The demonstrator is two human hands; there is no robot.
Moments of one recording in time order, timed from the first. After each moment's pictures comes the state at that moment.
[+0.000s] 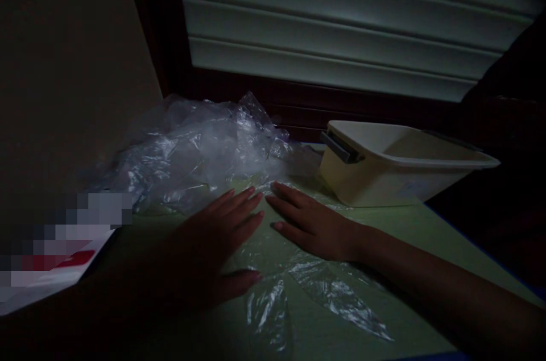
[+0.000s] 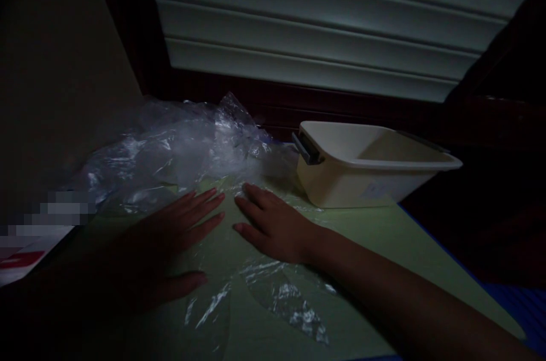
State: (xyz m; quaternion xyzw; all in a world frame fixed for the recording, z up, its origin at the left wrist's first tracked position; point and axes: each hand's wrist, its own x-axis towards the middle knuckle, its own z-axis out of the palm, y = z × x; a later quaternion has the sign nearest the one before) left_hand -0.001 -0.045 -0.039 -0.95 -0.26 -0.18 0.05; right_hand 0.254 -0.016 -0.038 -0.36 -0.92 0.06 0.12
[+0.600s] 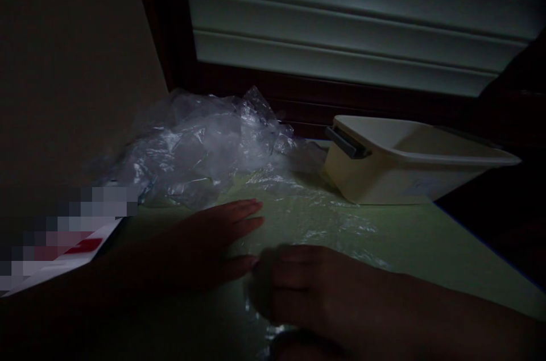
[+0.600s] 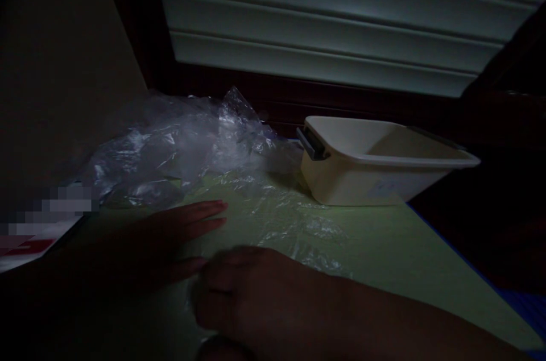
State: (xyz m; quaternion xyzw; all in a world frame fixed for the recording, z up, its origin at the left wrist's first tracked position) left_hand -0.013 -0.041 -0.049 -0.95 -0.27 -0.16 -0.06; right_hand 0.231 -0.082 0.001 -0.12 -0.98 0.10 0.08
